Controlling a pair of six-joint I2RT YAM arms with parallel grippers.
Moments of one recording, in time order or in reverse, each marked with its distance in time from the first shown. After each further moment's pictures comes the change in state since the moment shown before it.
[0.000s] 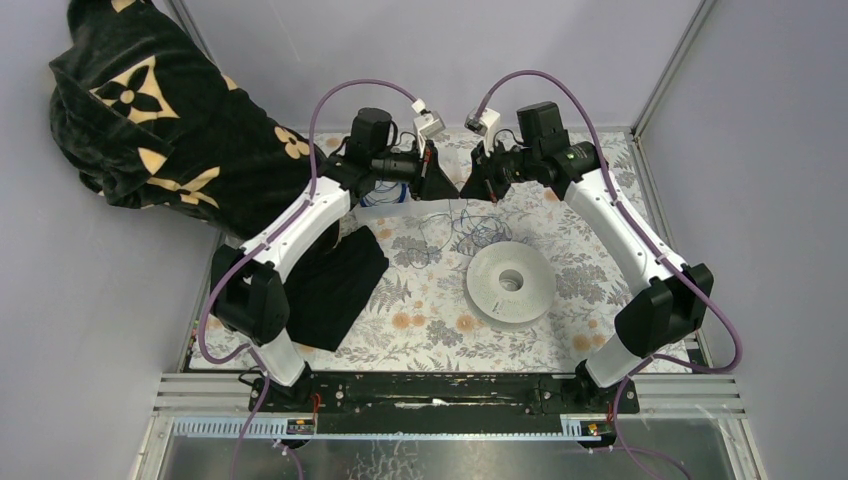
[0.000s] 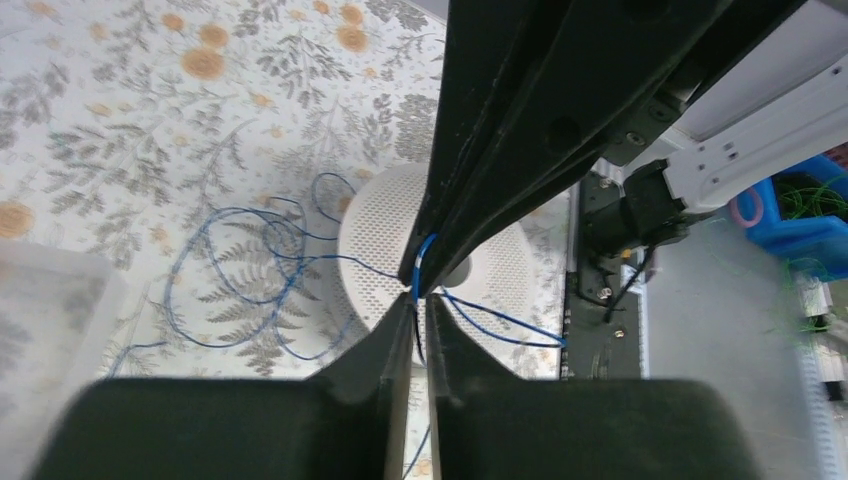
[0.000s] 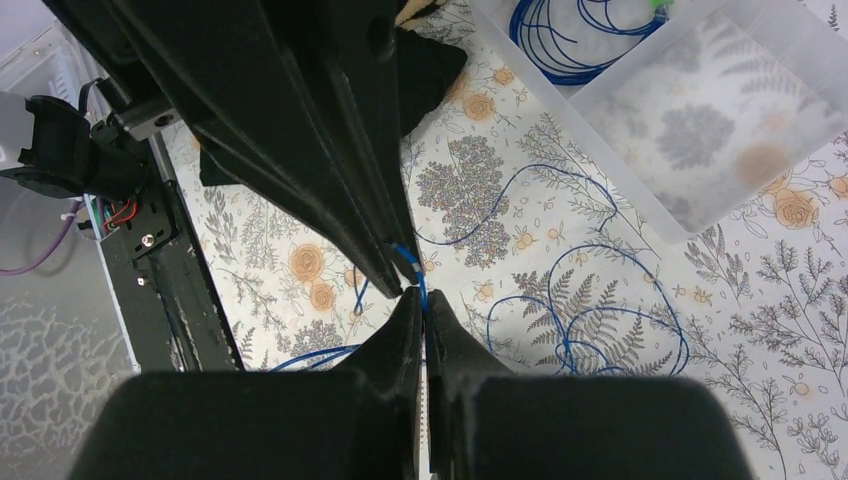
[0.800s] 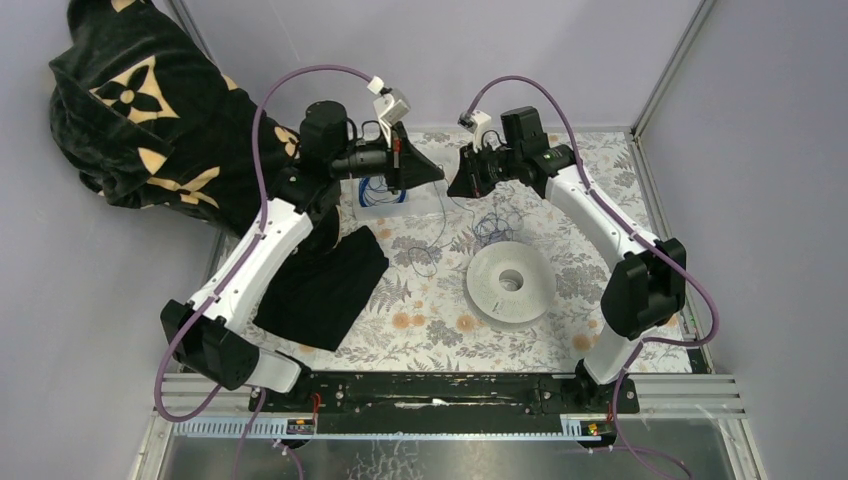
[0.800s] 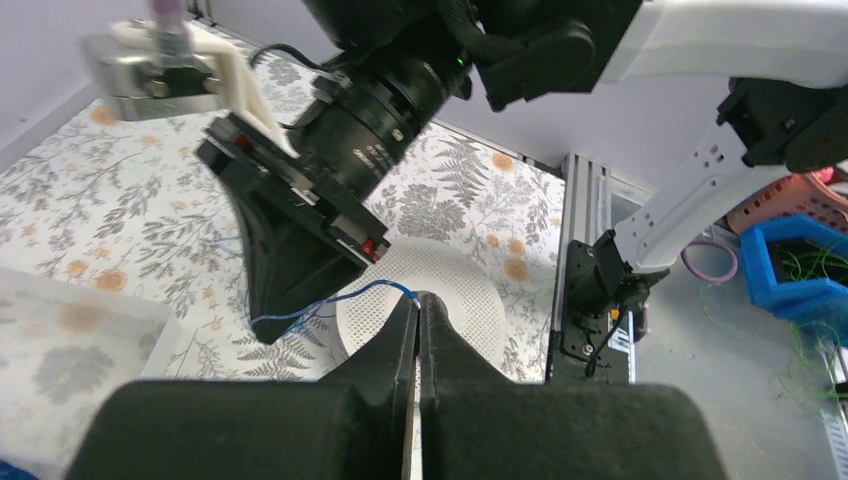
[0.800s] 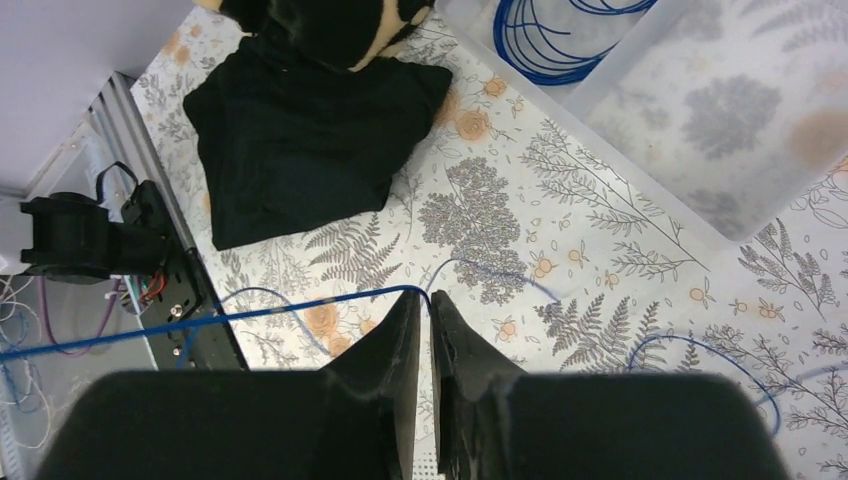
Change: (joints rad) left arm 0.012 -0.266 -0.039 0.057 -0.058 -0.106; right arm 0.005 0.119 -0.034 0.177 0.007 0.229
